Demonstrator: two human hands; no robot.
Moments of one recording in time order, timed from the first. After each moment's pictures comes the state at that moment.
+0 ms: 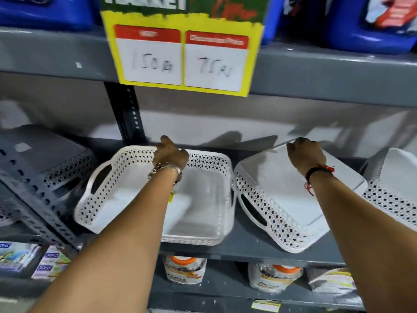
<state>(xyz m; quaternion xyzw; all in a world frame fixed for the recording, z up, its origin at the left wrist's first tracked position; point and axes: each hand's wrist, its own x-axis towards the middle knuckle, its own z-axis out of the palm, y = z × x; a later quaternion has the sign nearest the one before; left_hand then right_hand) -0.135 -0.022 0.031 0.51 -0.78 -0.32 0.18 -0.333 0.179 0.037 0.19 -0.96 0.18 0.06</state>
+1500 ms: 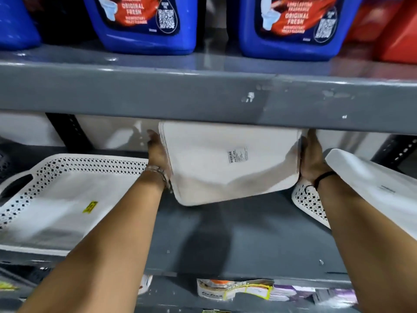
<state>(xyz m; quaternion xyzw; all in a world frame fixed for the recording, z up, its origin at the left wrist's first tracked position) -0.290 0.093 0.037 0.42 -0.41 -0.74 0.33 -0.491 0.332 0.039 0.14 -0.68 0.71 -0.14</state>
